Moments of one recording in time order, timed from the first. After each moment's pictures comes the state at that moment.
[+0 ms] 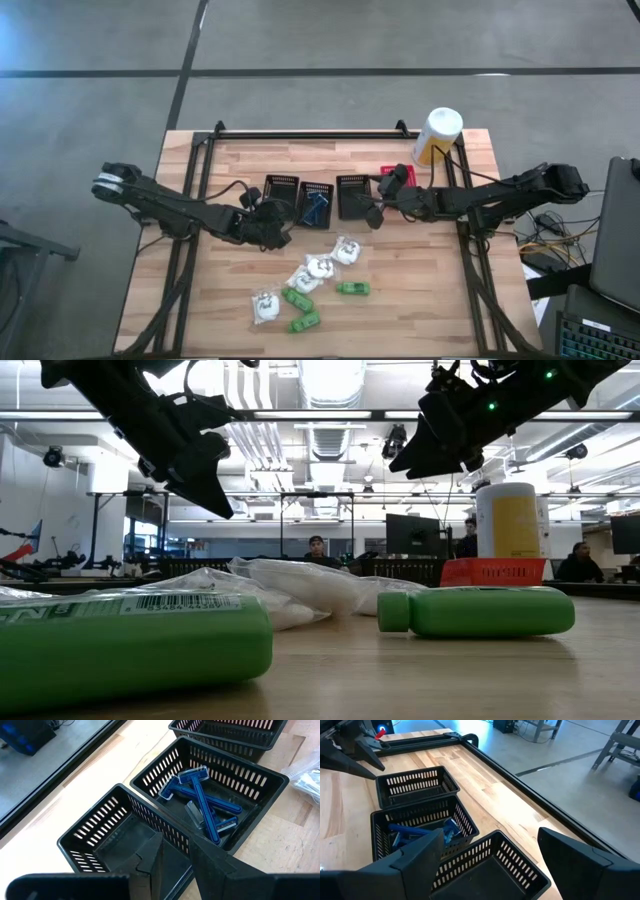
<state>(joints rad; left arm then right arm) -0.25 1.35 0.78 -0.40 -0.76 -0.60 0.05 1.21 0.62 0.13 0.61 0.23</state>
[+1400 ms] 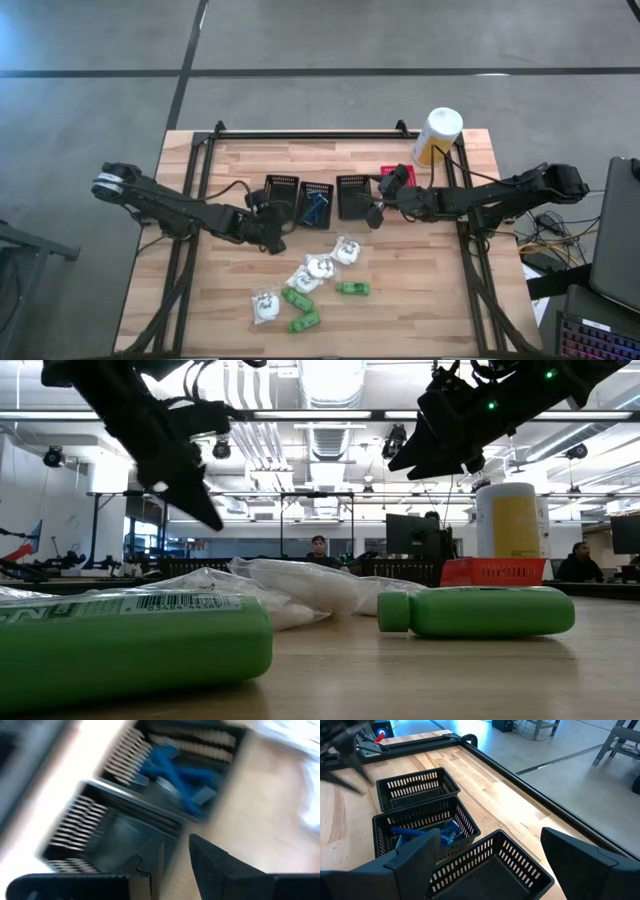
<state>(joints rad) -0.25 1.35 0.78 -0.43 -0.58 -0.38 0.05 1.21 0.62 0.13 0.61 0.26</state>
